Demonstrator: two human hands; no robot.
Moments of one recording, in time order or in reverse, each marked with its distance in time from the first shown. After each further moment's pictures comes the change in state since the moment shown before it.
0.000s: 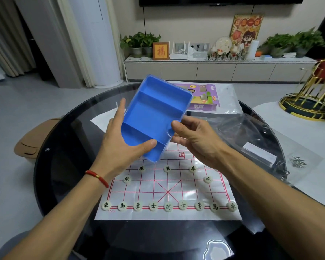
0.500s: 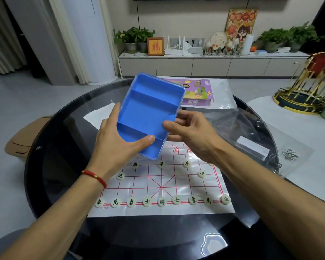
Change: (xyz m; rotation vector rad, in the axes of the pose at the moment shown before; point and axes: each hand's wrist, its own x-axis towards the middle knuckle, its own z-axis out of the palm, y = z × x) left_hand -0.002 0.000 0.008 0.108 0.039 -0.048; right_hand -0.008 -0.007 0.000 -0.254 0.048 -0.017
